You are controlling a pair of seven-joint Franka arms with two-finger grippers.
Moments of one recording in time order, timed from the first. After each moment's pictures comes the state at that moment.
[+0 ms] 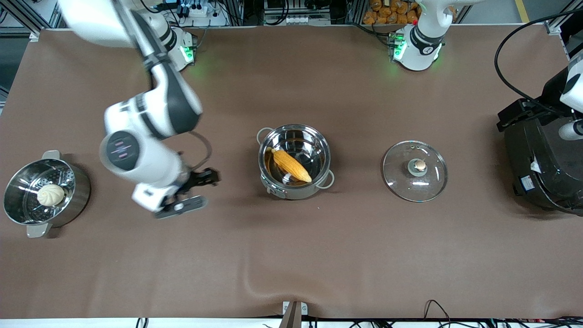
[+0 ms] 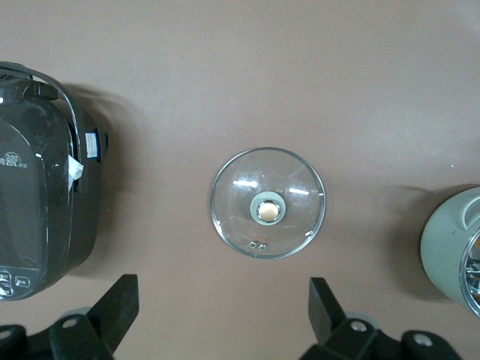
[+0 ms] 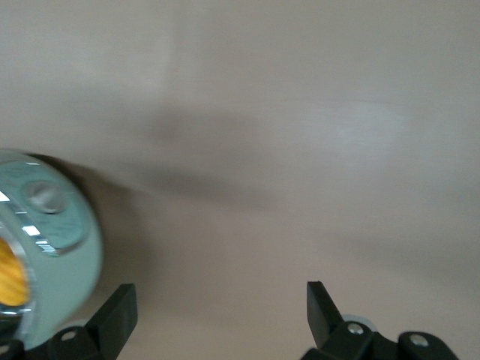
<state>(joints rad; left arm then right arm) 0.01 0.04 -0.09 -1.49 0.03 1.54 -0.22 0.27 0.52 0.01 -1.38 0.08 1.84 0.00</state>
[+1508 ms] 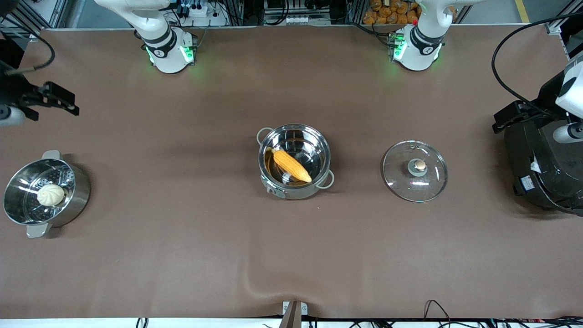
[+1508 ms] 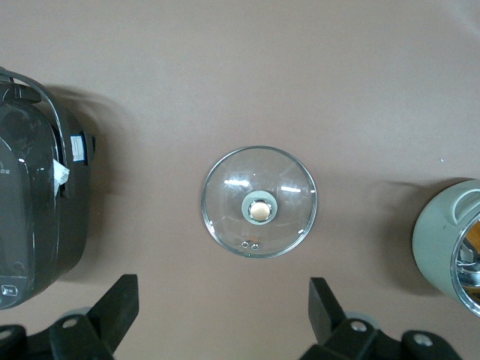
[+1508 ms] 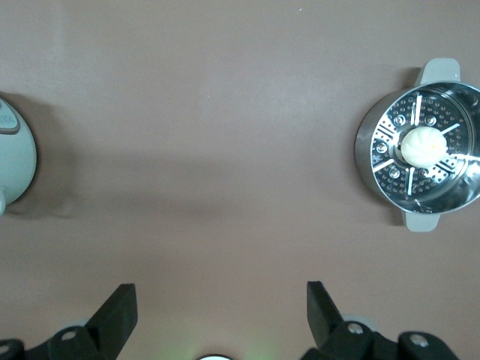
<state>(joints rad) 0.01 0.05 -0.09 -1.49 0.01 1.55 -0.20 -0.03 -0.05 0.01 -1.58 0.01 1.47 -0.13</state>
